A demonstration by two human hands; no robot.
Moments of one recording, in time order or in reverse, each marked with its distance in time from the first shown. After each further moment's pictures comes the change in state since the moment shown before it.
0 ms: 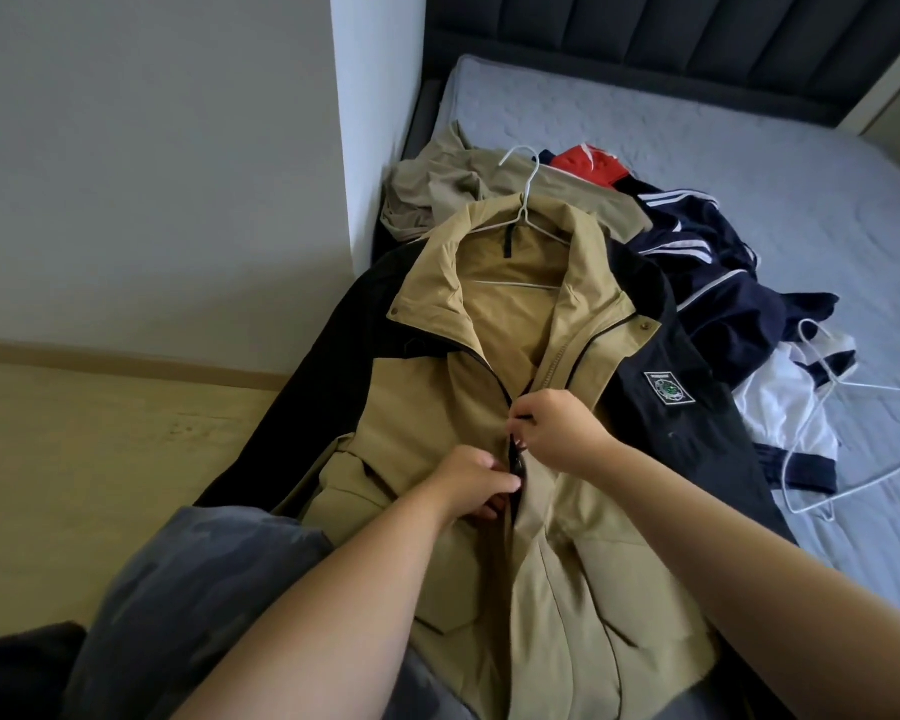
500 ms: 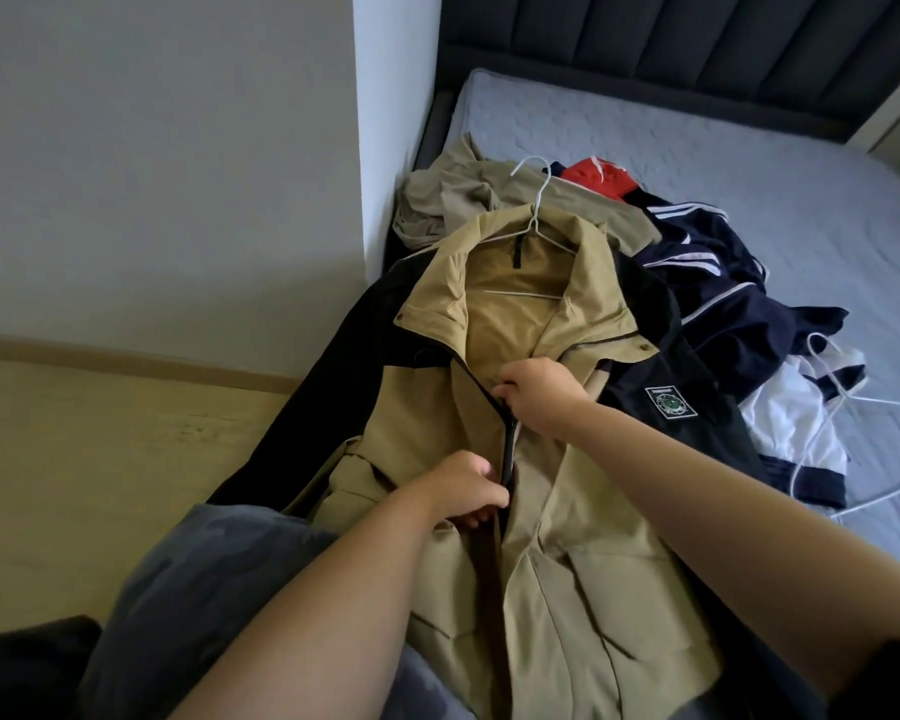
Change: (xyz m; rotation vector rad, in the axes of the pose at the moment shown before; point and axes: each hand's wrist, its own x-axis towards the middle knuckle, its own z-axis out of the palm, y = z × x) left_hand -0.006 0.004 -0.019 0.255 -0.026 -0.013; right_hand 0.037 -0.023 -0.016 -0.181 0.047 -0.039
